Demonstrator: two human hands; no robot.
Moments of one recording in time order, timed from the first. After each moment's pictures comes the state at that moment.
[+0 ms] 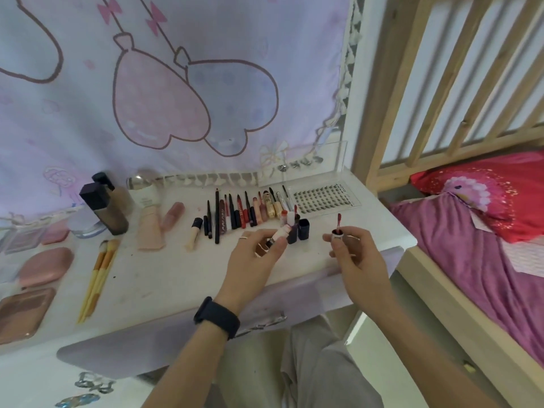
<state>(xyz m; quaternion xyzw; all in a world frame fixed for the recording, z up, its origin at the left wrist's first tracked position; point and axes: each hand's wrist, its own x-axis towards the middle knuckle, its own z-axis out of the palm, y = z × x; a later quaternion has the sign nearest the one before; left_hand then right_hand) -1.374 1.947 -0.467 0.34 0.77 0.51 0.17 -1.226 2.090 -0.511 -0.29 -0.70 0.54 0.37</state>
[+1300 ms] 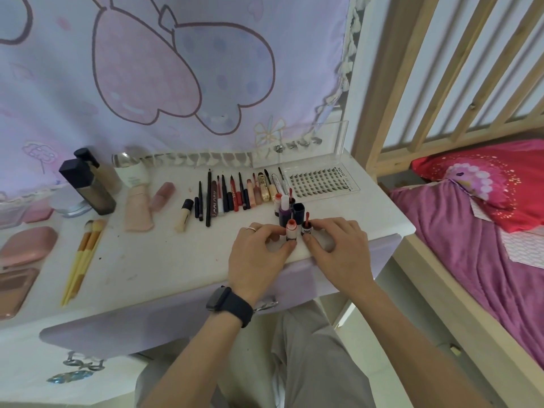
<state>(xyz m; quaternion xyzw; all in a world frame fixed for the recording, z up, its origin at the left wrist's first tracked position) -1.362 1.972 -0.510 0.36 0.84 0.41 0.02 -1.245 2.101 -0.528 -0.31 -0.85 0.25 0.35</state>
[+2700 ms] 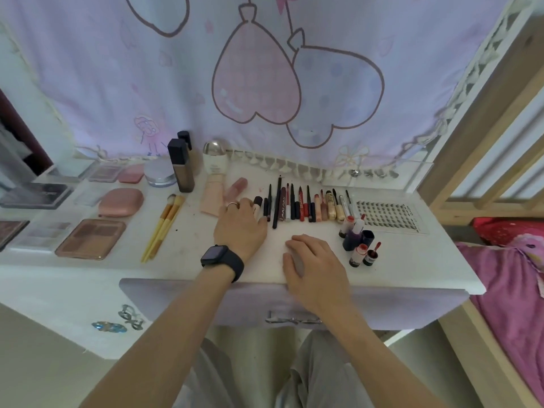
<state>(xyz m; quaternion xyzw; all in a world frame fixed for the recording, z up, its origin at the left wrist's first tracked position) -1.480 1.900 -0.485 0.20 0.94 0.28 -0.03 -1.331 2.007 -0.524 -0.12 -0.94 0.16 0.28</state>
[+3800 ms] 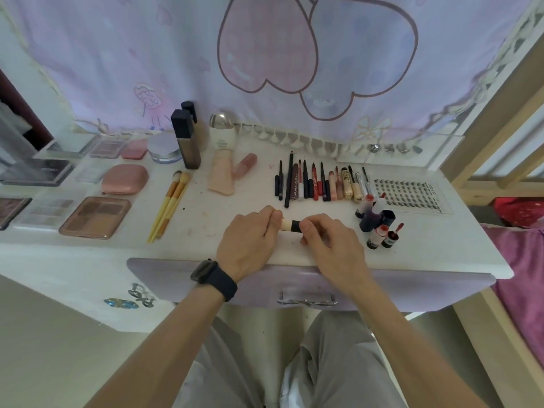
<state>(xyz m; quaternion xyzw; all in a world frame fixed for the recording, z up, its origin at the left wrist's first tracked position) -1.437 1.862 -0.495 0.36 0.87 0.33 0.00 -1.334 2.016 -0.504 -0.17 -0.90 0.37 0.19</state>
